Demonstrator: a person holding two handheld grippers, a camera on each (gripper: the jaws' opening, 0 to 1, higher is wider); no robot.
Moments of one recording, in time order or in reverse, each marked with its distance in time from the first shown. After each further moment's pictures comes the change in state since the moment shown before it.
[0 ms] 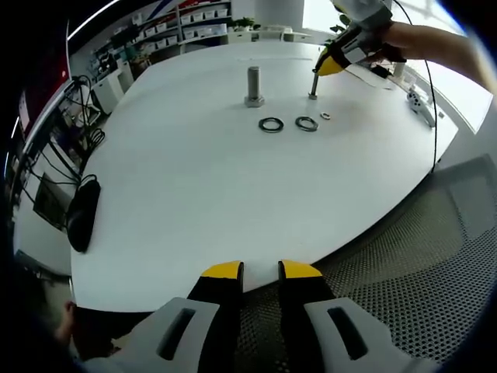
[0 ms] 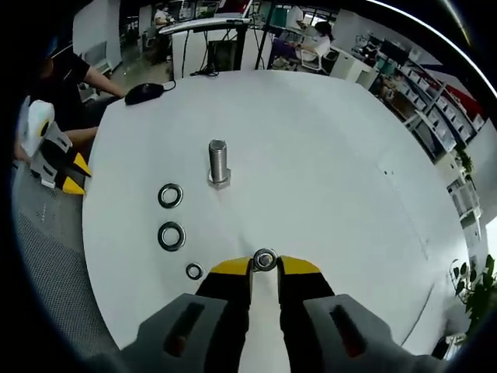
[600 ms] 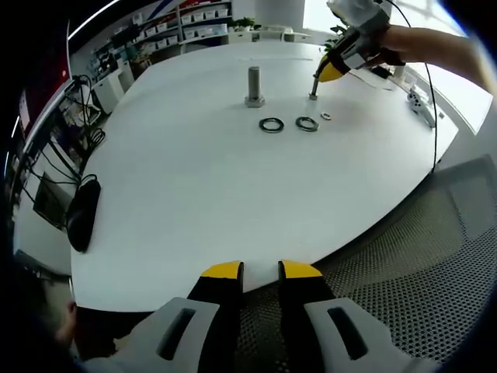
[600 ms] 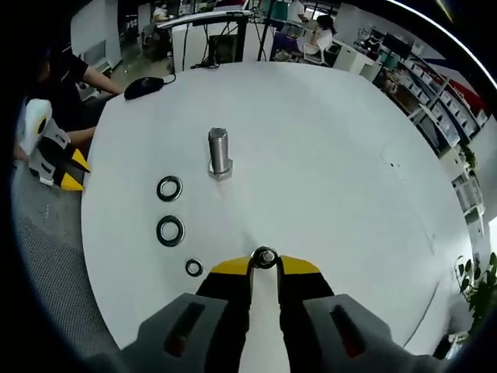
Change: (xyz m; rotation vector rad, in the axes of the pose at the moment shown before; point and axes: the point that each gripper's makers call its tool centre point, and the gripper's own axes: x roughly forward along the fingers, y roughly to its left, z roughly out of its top) left arm 0.000 0.000 0.000 -0.003 -0.001 0.001; right arm 0.010 0.005 -0.009 0.004 0.037 0.023
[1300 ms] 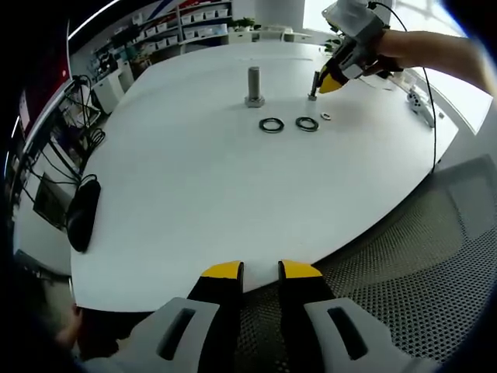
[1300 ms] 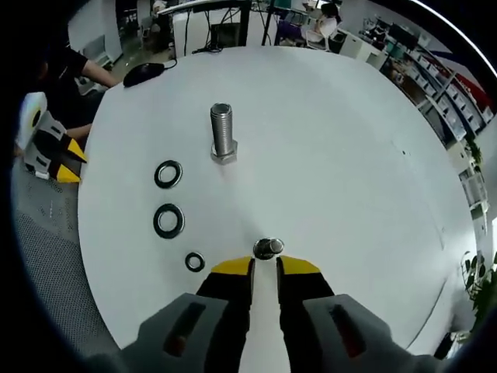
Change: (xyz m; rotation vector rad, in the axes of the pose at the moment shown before) left arm 0.000 0.000 0.000 0.000 0.000 0.000; right arm 0.015 0.005 -0.014 0.010 0.061 0.025
